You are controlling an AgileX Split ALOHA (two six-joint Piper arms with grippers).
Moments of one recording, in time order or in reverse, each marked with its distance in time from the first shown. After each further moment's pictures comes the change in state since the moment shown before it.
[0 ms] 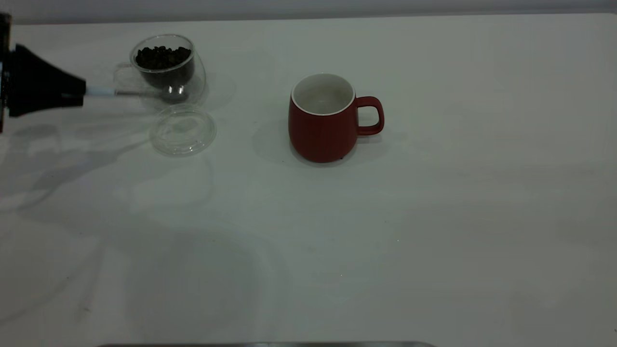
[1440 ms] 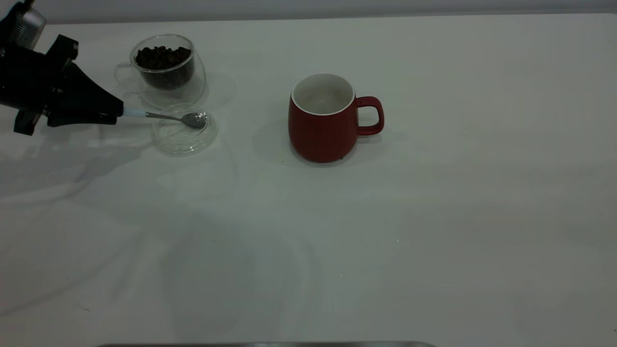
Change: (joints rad) left arm -0.149 0.000 0.005 -0.013 -0.219 0.004; right arm 0.000 0.000 0.000 0.000 0.000 0.000
